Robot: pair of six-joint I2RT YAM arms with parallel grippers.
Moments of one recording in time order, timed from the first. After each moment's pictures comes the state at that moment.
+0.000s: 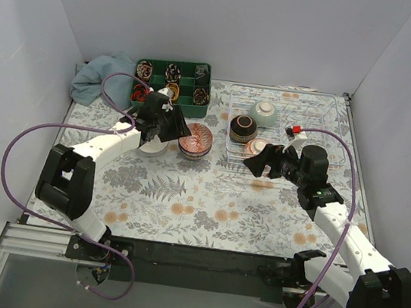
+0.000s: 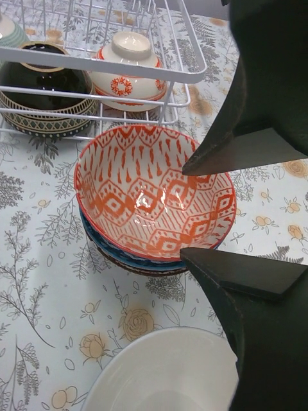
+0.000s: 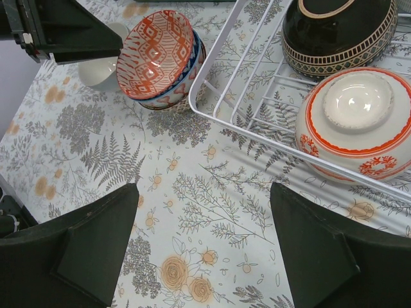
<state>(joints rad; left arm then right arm) -0.38 1.58 1.10 -0.22 0.14 -0.67 0.33 1.01 0.61 0.05 -0.43 0.36</state>
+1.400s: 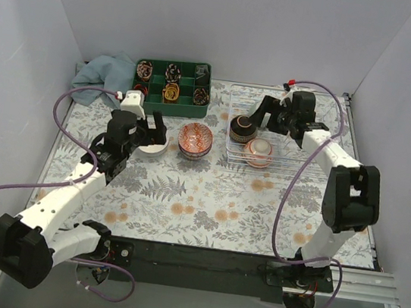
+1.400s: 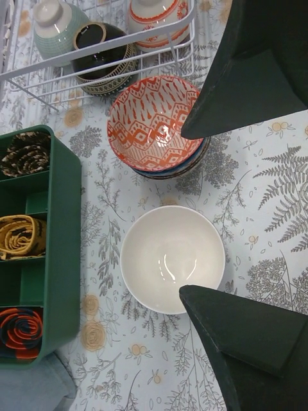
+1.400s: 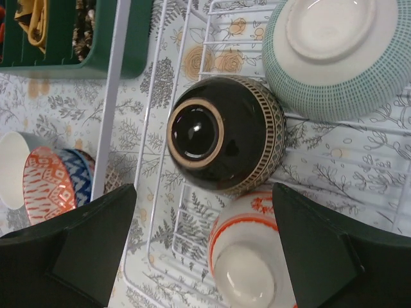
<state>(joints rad) -0.36 1.05 0.78 -0.10 -0.20 -0.33 0.23 1.73 1.26 -0.12 -0.35 0.37</state>
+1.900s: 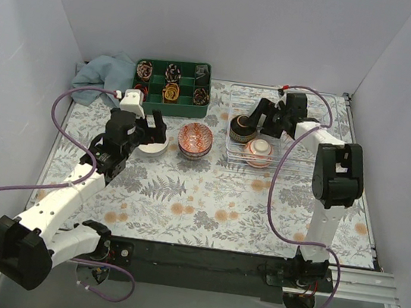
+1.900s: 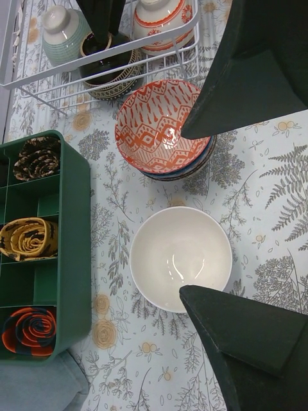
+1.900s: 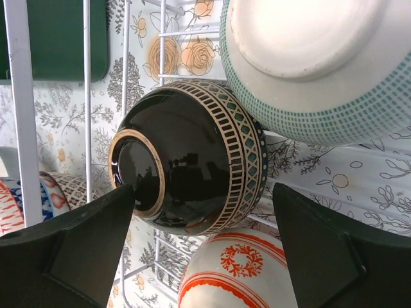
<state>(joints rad) -0.36 1.03 0.77 -0.07 -0.20 -0.31 0.20 2.03 1.43 -0.14 -0.43 0.44</state>
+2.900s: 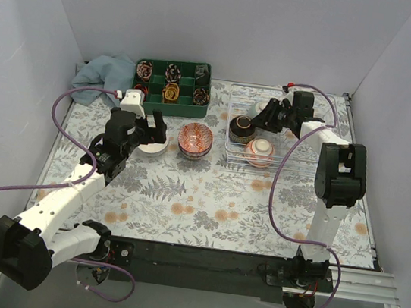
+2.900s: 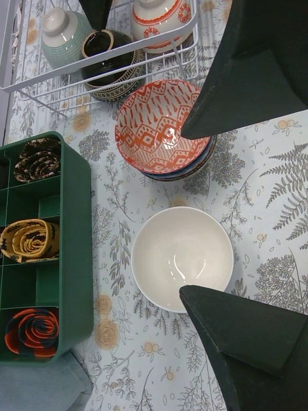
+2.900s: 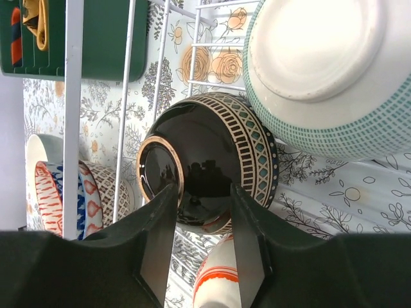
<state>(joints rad) -0.36 1.03 0.77 -0.06 -0.19 -0.30 0.16 2.04 1.44 -0.09 -0.59 0.47</state>
